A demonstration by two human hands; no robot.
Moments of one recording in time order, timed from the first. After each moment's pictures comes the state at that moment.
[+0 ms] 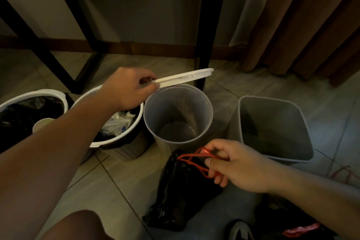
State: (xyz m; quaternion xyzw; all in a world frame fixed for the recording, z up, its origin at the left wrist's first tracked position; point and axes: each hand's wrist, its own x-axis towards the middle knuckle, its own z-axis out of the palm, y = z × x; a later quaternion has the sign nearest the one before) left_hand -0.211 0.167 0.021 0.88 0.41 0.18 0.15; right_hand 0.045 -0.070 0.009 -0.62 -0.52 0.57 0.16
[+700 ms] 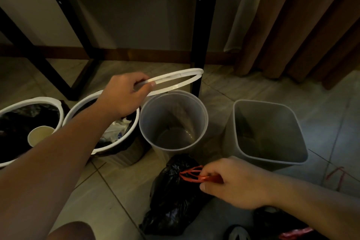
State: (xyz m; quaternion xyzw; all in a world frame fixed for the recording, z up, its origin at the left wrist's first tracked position) left_hand -0.203 0.161 0.013 0.83 0.45 0.27 0.18; right_hand 0.053 -0.080 0.012 -0.59 -0.69 0.42 -0.01
